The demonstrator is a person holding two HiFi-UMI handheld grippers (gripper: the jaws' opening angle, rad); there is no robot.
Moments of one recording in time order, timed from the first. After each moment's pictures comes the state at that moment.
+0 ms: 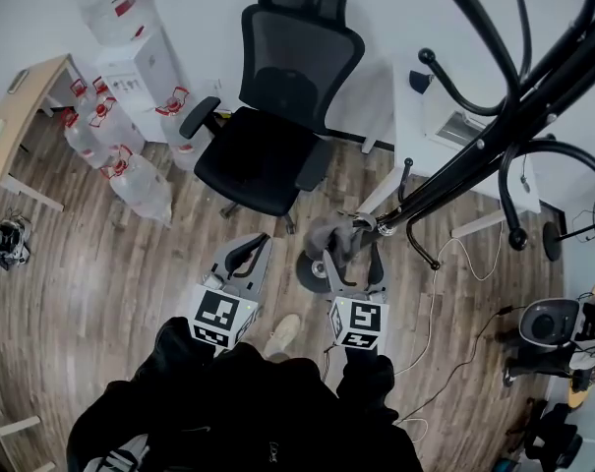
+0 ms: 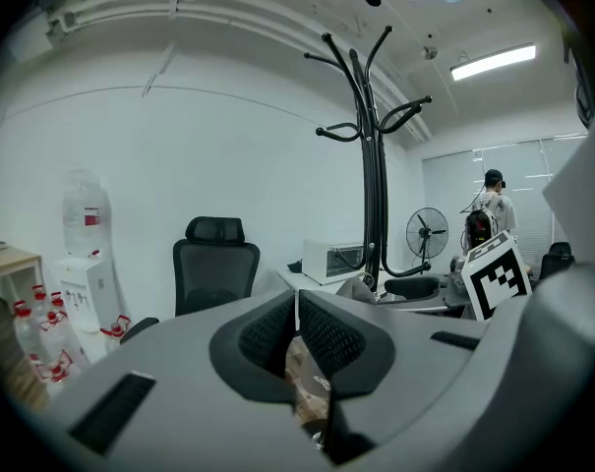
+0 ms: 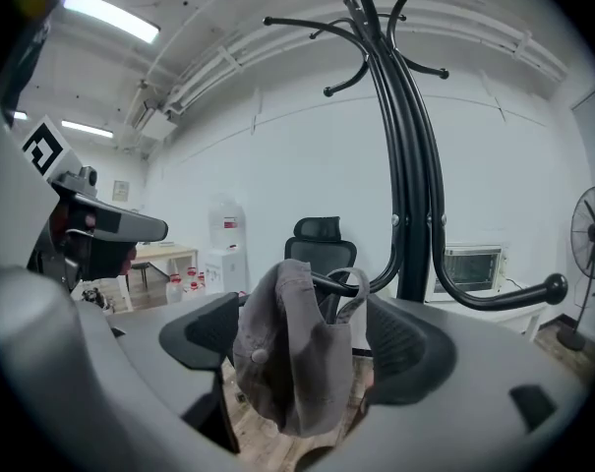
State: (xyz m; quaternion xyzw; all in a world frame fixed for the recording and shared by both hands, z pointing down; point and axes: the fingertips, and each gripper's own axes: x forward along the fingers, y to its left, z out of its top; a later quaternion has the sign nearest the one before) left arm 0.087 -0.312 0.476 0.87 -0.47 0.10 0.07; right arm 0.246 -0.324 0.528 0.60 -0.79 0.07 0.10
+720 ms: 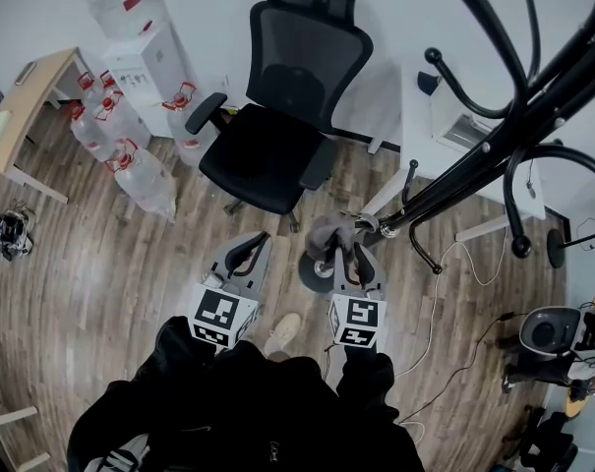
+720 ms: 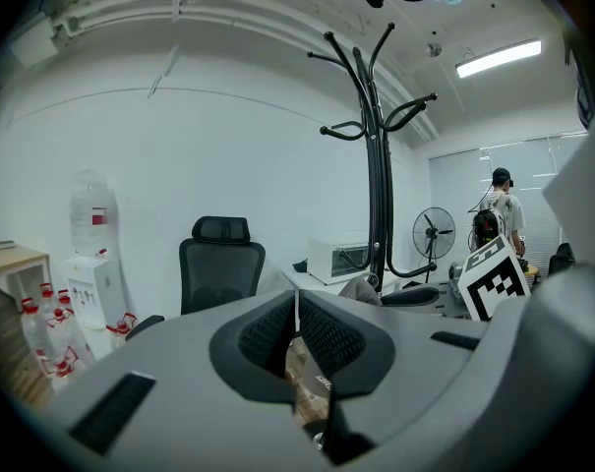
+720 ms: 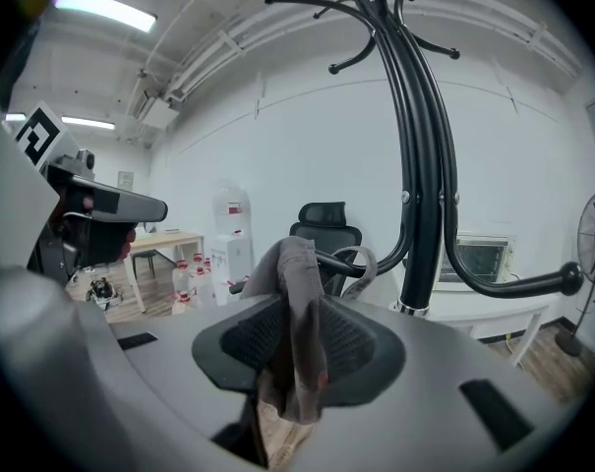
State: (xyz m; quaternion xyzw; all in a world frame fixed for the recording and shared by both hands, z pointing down) left arm 0.087 -0.313 0.478 0.86 -0.49 0.10 0.07; right arm 0.244 -0.328 0.550 0.58 -0.79 0.09 0.14
